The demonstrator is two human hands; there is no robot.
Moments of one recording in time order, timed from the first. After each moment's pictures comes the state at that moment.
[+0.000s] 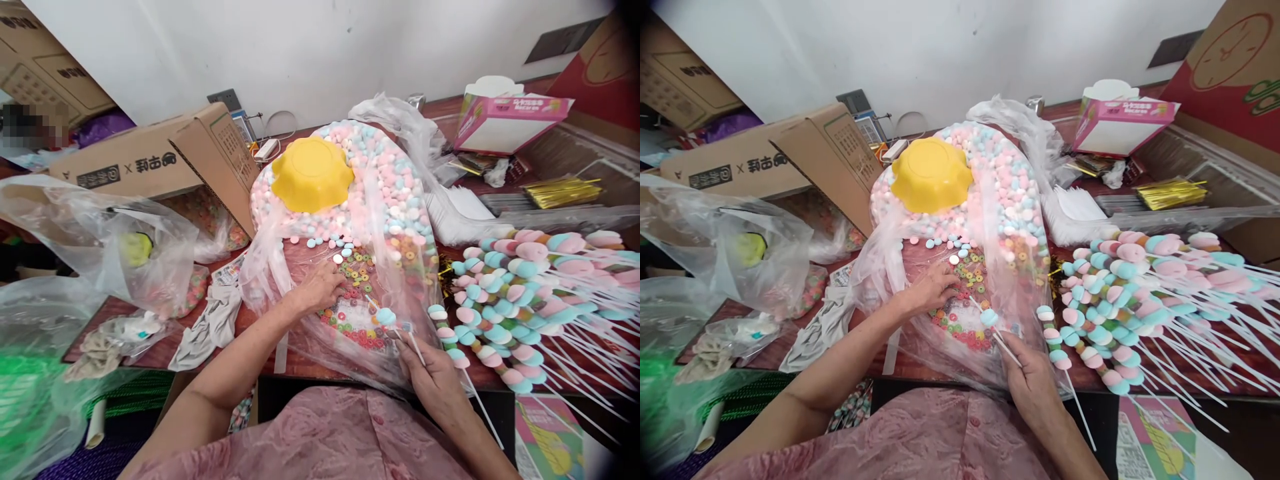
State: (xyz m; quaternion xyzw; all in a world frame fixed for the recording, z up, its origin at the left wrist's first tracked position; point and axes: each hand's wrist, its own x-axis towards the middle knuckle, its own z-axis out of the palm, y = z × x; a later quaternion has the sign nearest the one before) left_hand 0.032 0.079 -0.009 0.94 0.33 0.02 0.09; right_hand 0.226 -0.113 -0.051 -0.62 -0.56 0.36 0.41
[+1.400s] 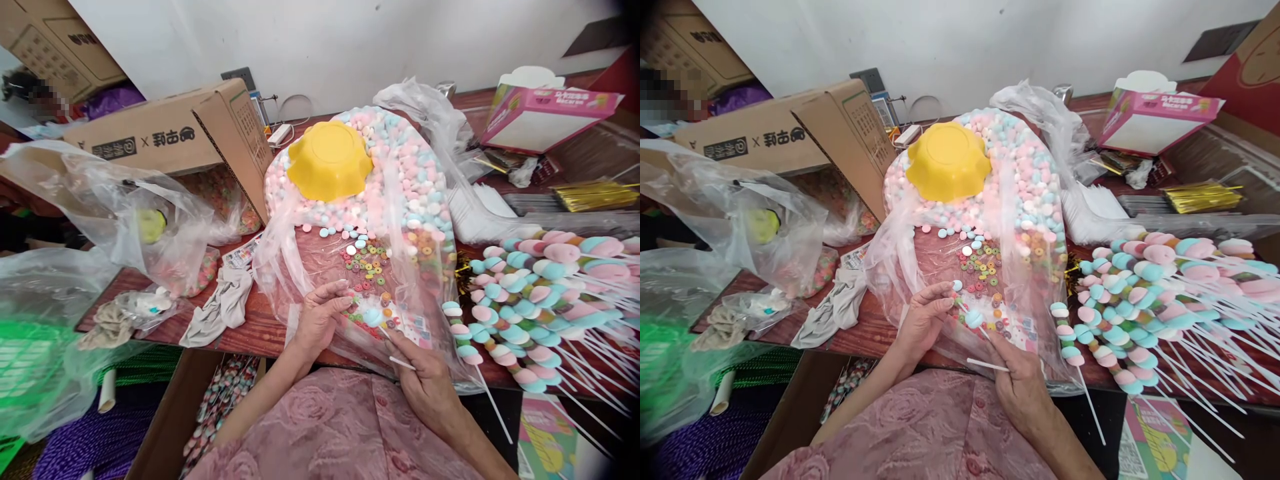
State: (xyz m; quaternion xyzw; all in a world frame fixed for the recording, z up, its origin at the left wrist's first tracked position) left_hand 0.024 -0.017 -0.008 0.25 0.40 0.50 0.73; right_hand 0.195 -0.112 -0.033 -0.54 -0.69 0.19 0.45
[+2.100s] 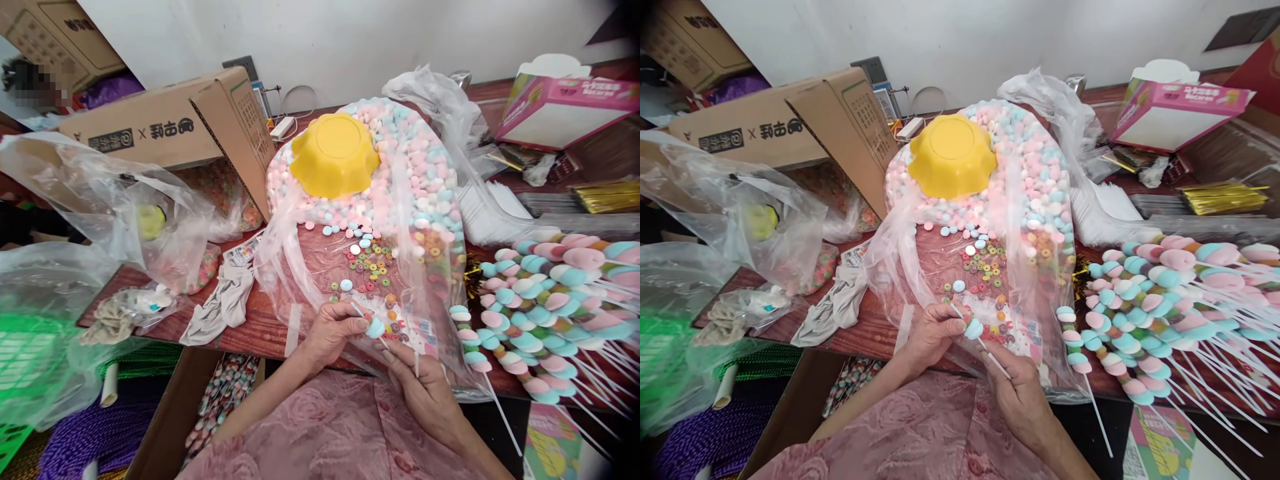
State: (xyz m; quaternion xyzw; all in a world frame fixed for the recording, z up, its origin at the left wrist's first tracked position) left_hand 0.028 -0.032 -0.022 0.30 0.35 0.43 0.77; right_hand 0.190 -0.117 -0.042 -0.55 -0.58 0.44 0.41
